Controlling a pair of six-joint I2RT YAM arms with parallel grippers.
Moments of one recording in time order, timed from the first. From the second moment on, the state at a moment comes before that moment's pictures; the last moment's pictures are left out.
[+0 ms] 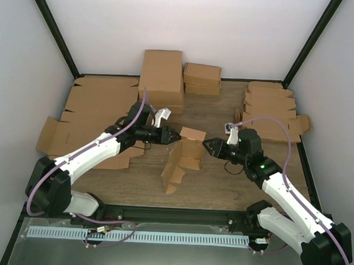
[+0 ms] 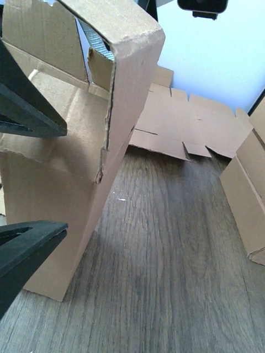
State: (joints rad) left arm -0.59 1.37 0.96 -0.23 0.62 -0.59; right arm 0.45 0.87 0.60 -0.24 -0.39 0.69
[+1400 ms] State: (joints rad) left arm -0.63 1.41 0.88 -0.03 0.66 -0.82; right arm 0.45 0.91 0.59 -0.19 -0.46 0.70
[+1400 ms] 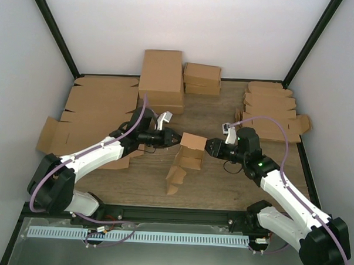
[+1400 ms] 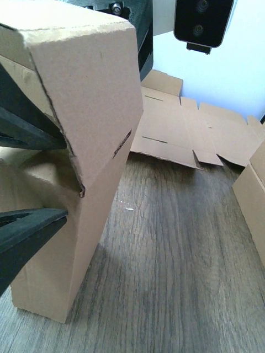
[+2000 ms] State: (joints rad) left arm -0.63 1.40 0.87 -0.03 0.62 -0.84; right arm 0.45 0.89 0.59 -0.23 -0.45 0.69
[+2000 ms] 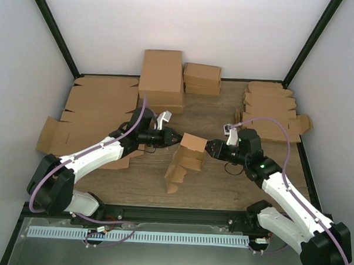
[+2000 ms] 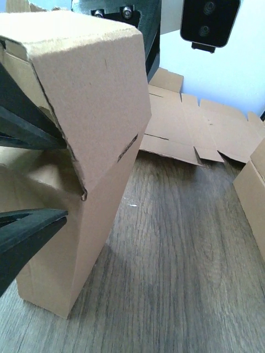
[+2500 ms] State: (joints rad) left arm -0.63 1.40 0.88 -0.04 0.62 -0.82; right arm 0.45 0.75 0.66 -0.45 -0.32 0.61
